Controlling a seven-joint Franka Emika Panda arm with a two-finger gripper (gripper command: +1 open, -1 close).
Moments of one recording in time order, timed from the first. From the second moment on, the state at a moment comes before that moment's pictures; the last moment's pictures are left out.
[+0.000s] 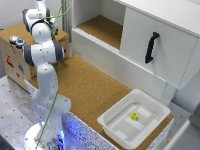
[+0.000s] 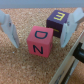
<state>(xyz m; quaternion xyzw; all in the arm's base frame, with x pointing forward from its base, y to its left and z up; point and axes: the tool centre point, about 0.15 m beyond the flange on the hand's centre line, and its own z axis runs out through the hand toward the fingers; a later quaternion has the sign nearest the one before) 0.340 0.458 0.428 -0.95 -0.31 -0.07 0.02</state>
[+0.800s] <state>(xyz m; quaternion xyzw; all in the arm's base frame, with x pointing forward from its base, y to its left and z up) 0.329 0.457 0.449 -0.95 -0.29 -0.08 0.02</state>
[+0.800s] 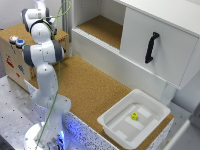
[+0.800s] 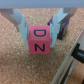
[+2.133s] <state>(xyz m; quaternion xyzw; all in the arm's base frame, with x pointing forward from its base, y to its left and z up) 0.357 0.421 0.485 -0.96 -0.25 -0.12 -0.02</state>
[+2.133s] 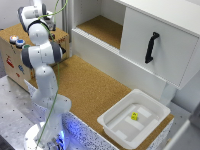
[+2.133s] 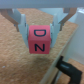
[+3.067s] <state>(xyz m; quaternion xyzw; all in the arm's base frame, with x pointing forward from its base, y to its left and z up) 0.505 0.231 0.514 -0.98 -0.05 -0.19 -0.02</state>
